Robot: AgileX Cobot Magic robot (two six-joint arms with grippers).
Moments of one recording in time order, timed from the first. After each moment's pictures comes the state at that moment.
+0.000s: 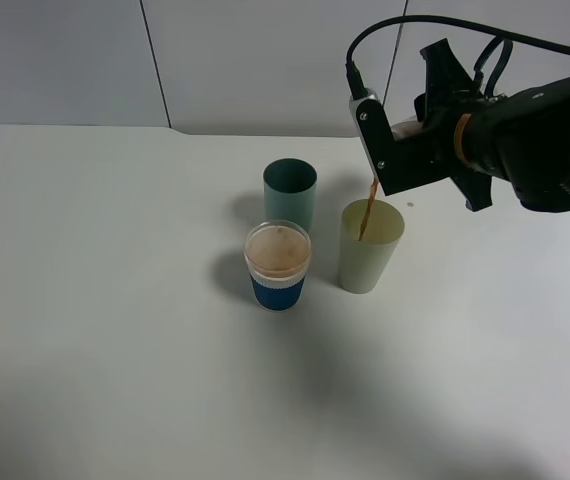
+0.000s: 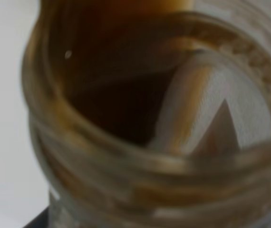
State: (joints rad) left arm -0.02 -0.01 -0.51 0.02 1.06 -0.02; right arm 0.62 1.54 -0.73 -1.73 0.54 0.07
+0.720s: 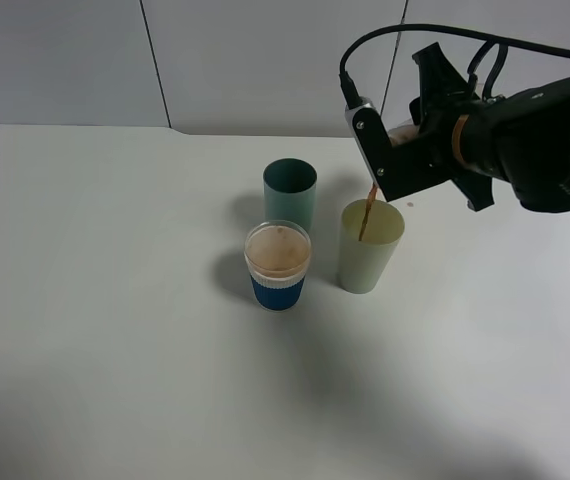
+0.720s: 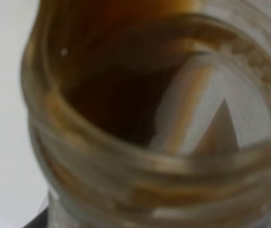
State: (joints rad) left arm -0.02 -0.01 -0.51 0.02 1.06 -0.02; right arm 0.62 1.54 -0.73 -1.73 0.53 0.01
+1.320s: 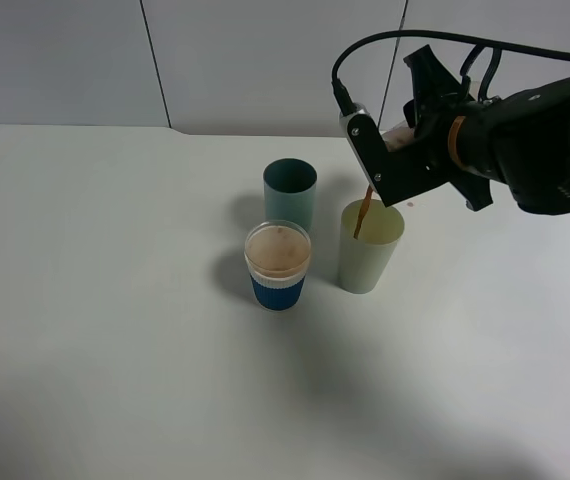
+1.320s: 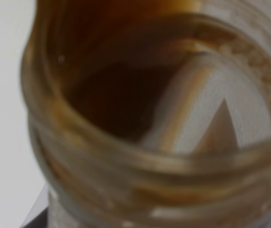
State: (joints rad) left arm -0.02 -0.01 -0.51 0.02 1.06 -0.02; right arm 0.63 1.54 -0.73 -1.73 0.52 -0.03
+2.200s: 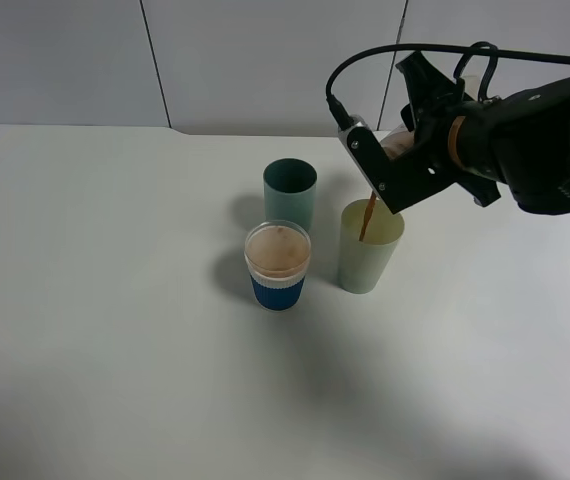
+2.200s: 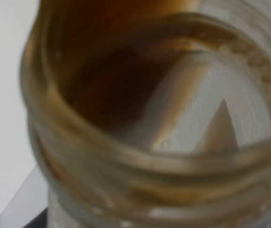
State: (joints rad) left arm -0.02 -0.01 -0.51 0.02 1.06 -0.02; right arm 0.63 1.54 -0.73 -1.73 0.52 -0.14
